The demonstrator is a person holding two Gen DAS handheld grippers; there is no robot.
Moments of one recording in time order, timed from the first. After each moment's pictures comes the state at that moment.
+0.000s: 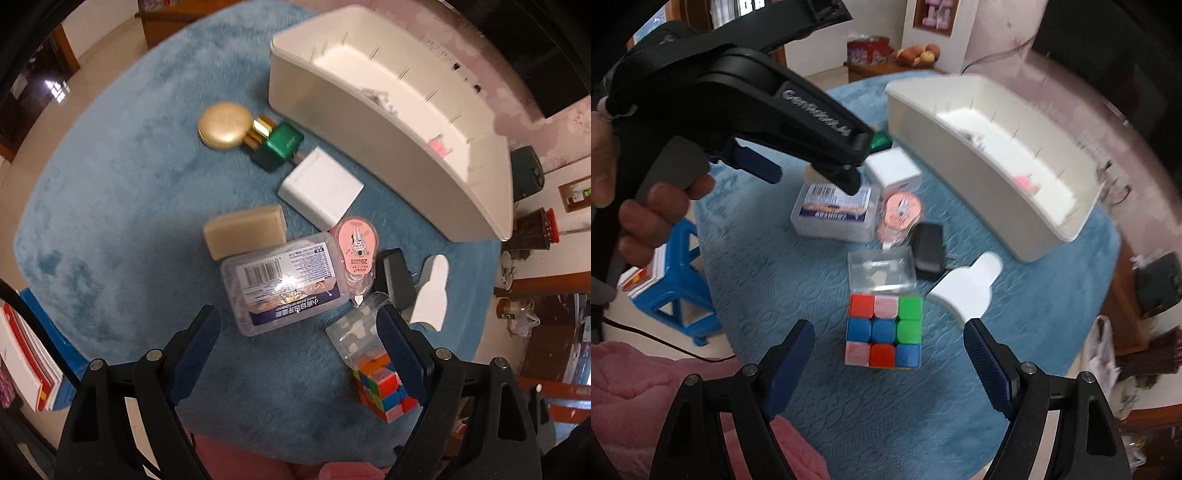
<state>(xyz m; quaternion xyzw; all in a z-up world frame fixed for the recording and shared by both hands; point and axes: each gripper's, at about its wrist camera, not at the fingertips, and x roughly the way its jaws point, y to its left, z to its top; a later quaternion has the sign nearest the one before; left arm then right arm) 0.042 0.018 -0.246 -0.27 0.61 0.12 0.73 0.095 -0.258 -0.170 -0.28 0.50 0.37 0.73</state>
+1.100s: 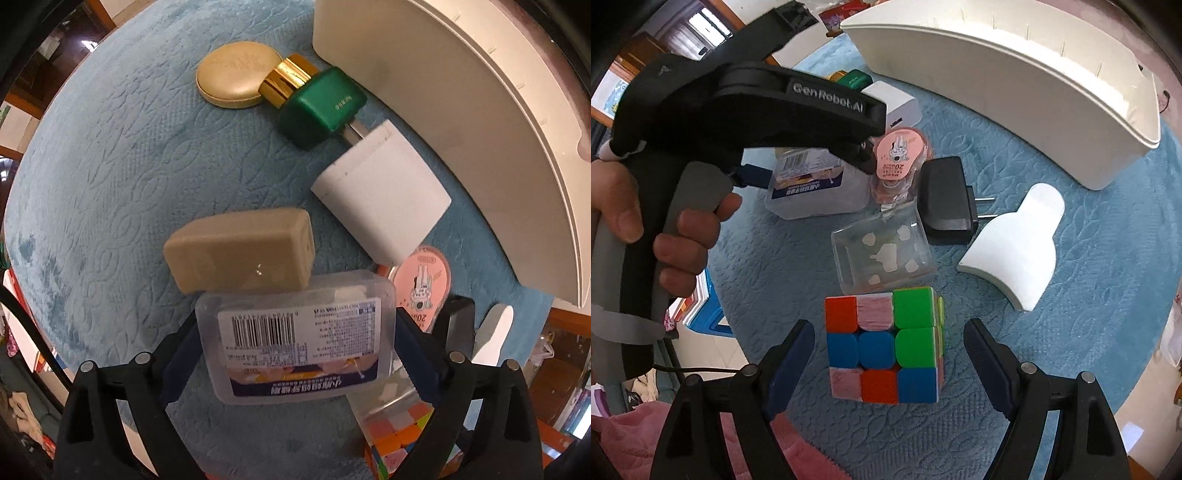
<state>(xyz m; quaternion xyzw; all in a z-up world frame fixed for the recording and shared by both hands) 0.107 0.030 -0.311 -0.28 0.66 0.20 0.67 0.141 -0.256 -0.230 -0.17 0.62 0.38 0.66</state>
